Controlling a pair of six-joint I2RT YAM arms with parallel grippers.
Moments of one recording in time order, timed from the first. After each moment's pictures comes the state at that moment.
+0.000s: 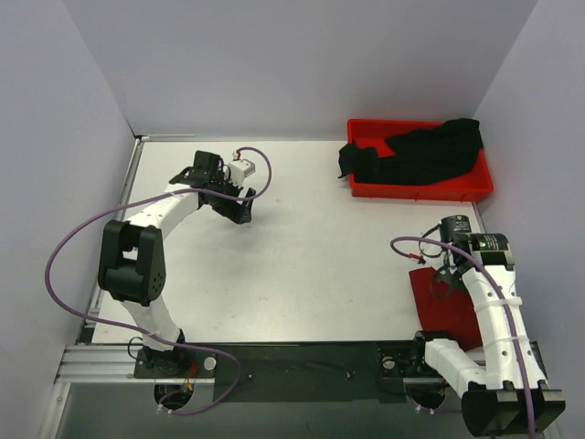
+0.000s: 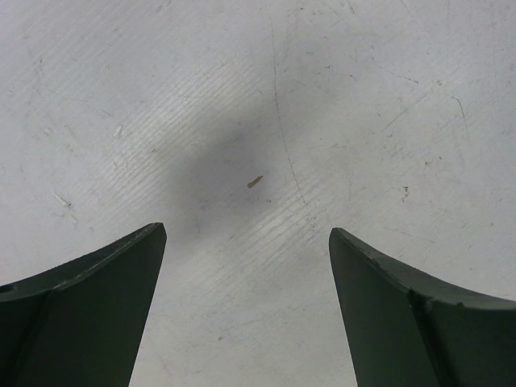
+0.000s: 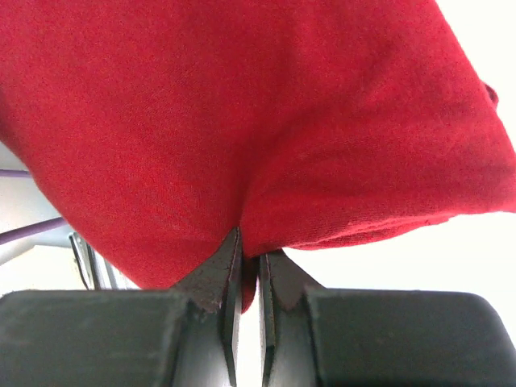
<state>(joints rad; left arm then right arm) -0.23 1.78 1.30 -0.49 0.36 0.29 0.06 0.94 1.04 -1.50 0.54 -0.85</state>
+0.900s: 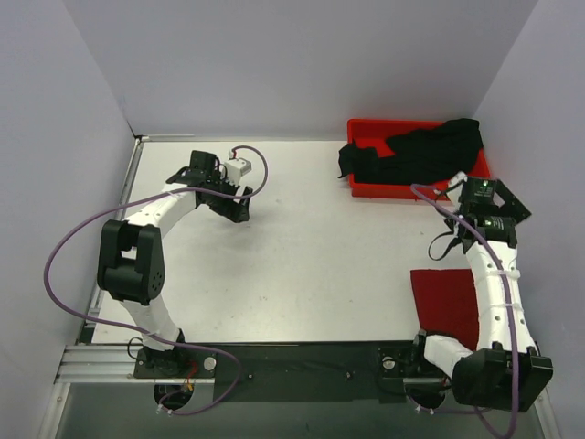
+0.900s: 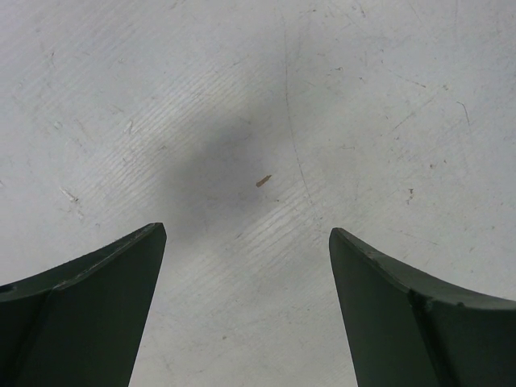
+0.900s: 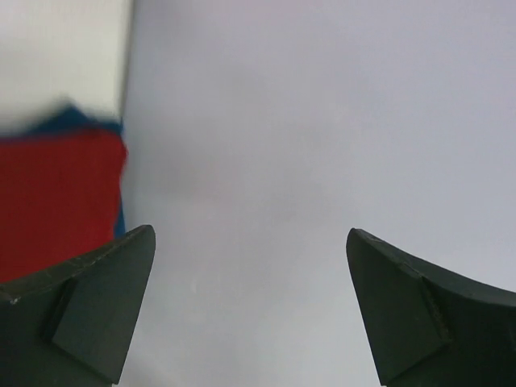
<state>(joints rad) -0.21 1.78 1.30 -0.48 0.38 0.27 -0.21 1.08 0.96 -0.74 0.69 -0.98</state>
